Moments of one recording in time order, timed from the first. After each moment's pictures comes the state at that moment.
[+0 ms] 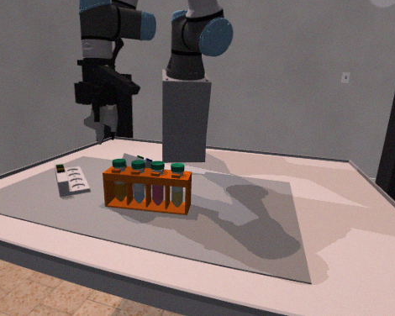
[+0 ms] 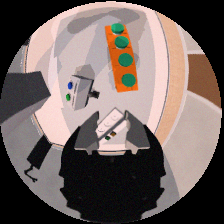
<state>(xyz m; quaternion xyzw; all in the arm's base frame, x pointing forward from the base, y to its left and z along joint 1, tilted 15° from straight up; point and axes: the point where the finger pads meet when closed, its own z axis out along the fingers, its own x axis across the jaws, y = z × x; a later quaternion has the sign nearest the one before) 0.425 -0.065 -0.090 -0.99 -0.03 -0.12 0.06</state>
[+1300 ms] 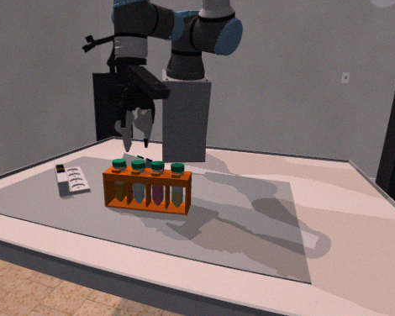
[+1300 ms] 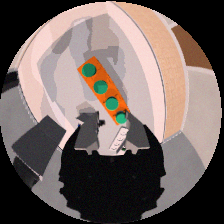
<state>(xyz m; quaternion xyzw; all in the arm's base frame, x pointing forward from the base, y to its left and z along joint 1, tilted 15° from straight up) 0.452 0.049 -0.071 -0.98 0.17 -0.11 0.08</state>
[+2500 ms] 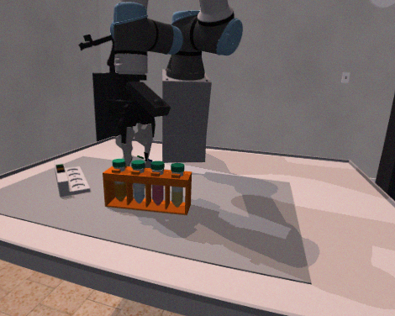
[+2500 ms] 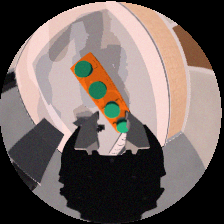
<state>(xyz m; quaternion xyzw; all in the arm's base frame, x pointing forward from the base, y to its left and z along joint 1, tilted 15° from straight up) 0.461 0.054 -0.107 -0.98 0.17 -0.11 0.08</state>
